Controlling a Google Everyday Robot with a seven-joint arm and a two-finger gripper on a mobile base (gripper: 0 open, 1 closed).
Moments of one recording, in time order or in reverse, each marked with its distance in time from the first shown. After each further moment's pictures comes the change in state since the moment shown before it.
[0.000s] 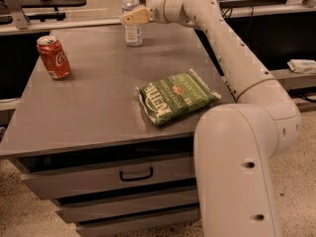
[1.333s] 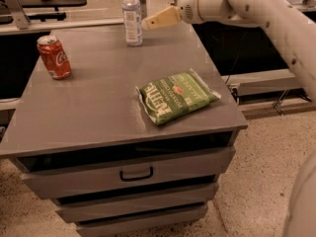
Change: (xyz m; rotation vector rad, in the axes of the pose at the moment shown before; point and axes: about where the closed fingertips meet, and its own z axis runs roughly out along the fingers) arm -0.018 0.039 -0.148 -0.009 0.110 -0.040
